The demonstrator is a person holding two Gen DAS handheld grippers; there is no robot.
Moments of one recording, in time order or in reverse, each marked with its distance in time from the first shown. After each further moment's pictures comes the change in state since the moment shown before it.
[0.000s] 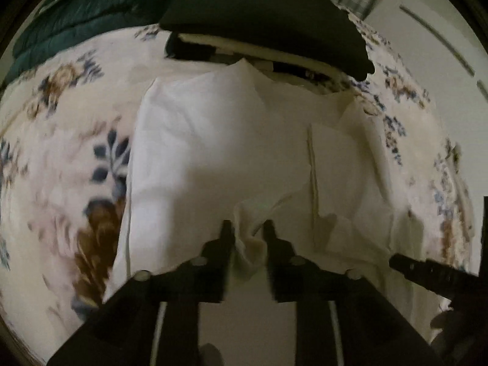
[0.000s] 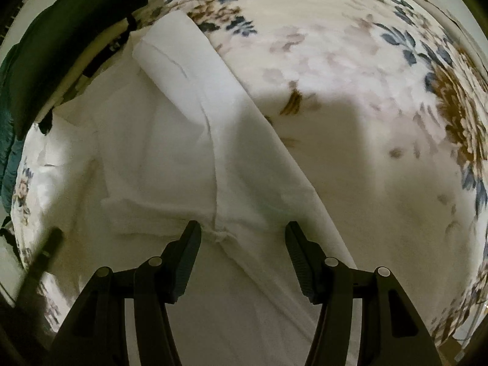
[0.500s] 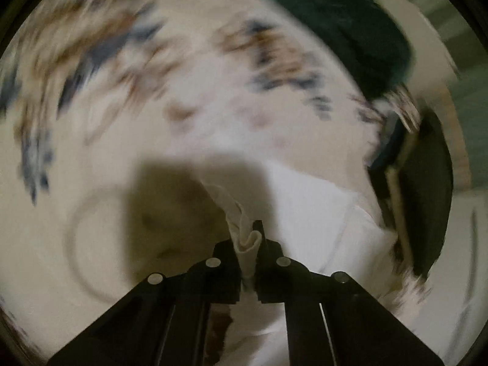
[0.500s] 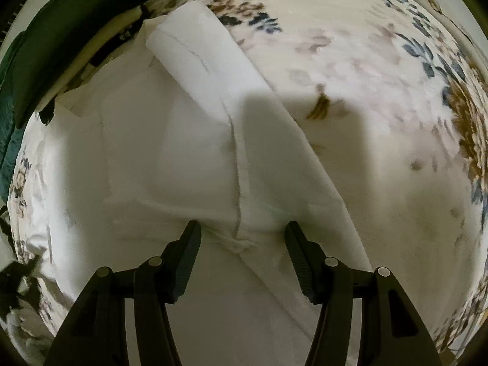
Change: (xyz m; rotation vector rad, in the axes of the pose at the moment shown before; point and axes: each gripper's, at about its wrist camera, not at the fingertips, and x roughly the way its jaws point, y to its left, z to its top) left arm -0.026 0.201 0.016 -0.712 -0.161 0.068; right arm 0.035 0.072 -0.007 -0.044 -0.018 -0.027
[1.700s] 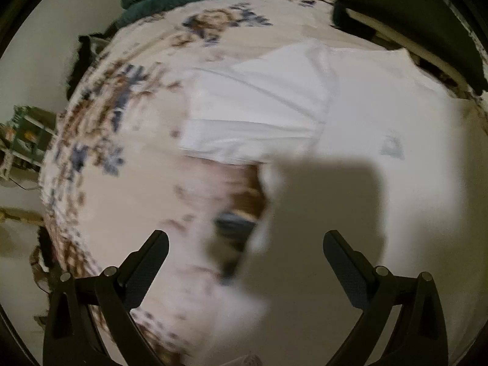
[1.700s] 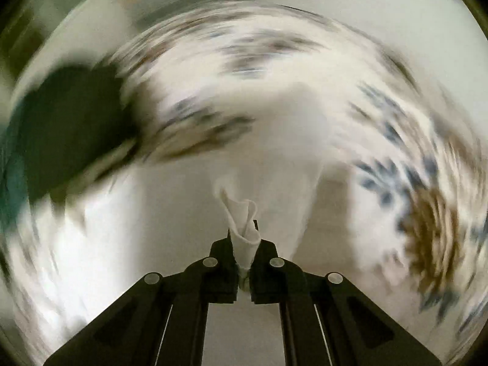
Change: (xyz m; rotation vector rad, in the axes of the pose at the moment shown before) left arm -0.032 -0.054 -0.128 0.512 0.088 0.490; right arm -0.095 0.058 0.041 -0.257 -0.385 -0.087
